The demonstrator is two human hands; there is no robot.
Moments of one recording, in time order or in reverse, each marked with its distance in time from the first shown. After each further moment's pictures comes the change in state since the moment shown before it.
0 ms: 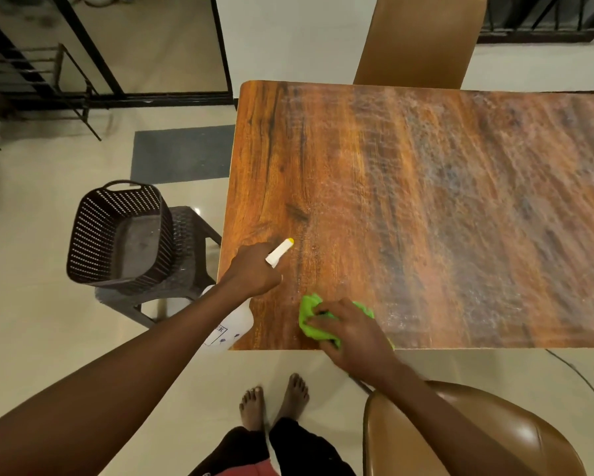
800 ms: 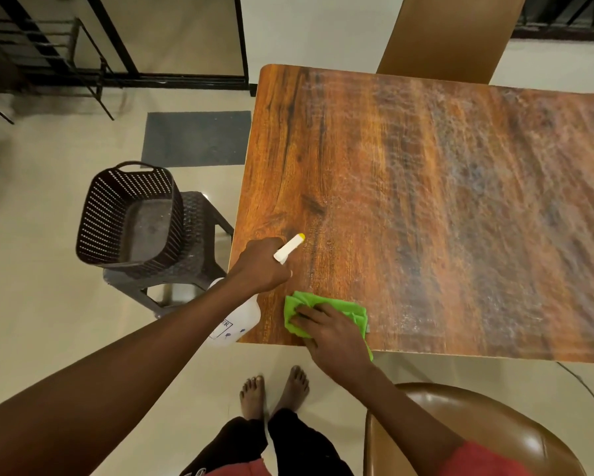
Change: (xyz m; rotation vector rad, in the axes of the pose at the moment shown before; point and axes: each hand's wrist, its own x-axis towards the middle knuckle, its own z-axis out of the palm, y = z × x) left_hand 0.004 -0.022 0.001 -0.040 -0.001 -0.004; right_hand 0.020 -0.027 0.049 -0.051 -0.108 -0.017
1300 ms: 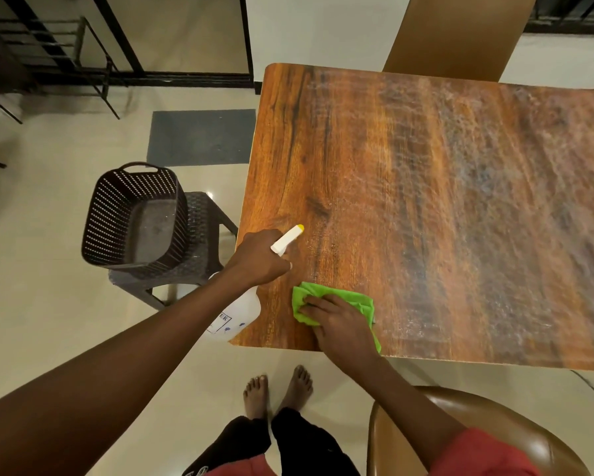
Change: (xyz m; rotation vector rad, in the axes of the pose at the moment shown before) left_hand 0.008 0.001 -0.016 -0.014 0.020 0.002; right_hand 0.019 0.011 -0.008 -0.008 0.051 0.049
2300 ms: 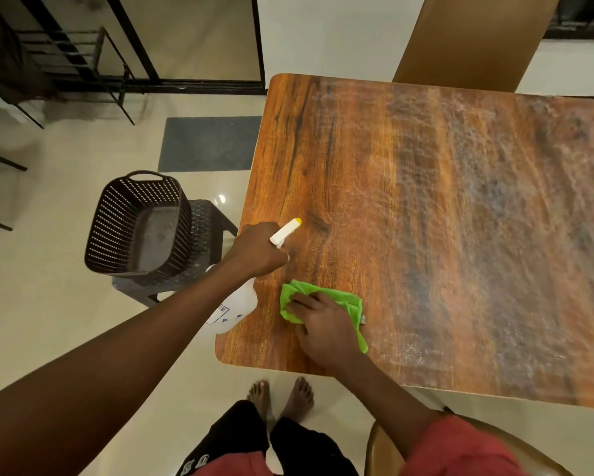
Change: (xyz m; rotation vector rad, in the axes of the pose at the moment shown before) left_hand 0.034 0.017 -0.011 0.091 0.048 -0.018; right_hand 0.039 0.010 0.007 0.042 -0.058 -0.023
